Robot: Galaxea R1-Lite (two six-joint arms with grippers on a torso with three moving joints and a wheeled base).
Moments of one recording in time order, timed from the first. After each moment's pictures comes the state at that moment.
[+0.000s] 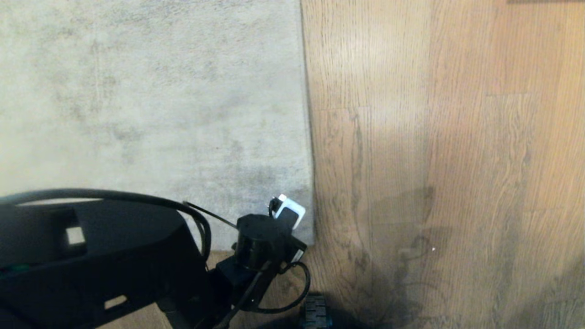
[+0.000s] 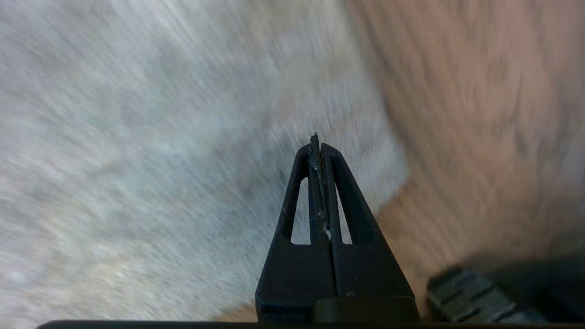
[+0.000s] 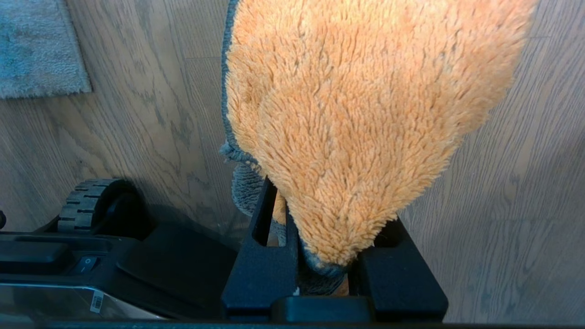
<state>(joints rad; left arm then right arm) -0.79 2.20 -0.65 -1.24 0.40 0.22 0.01 0.00 -0.03 0.09 0.01 -0.03</state>
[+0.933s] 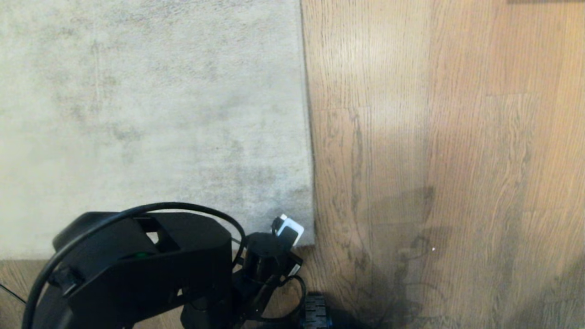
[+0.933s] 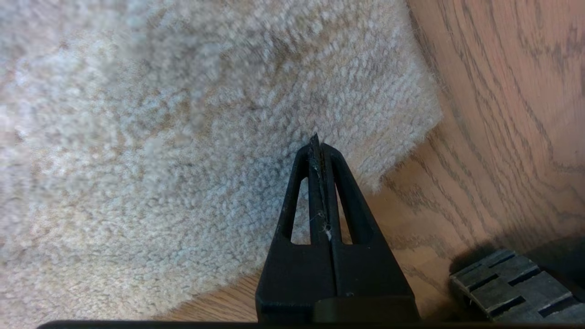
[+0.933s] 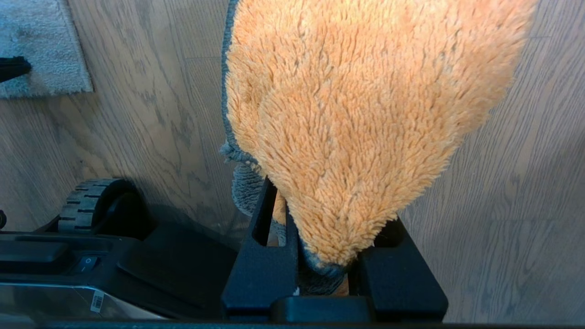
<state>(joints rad) -0.75 2.38 -0.65 -1.37 0.40 0.23 0.01 0.00 -0.03 0.09 0.01 -0.03</state>
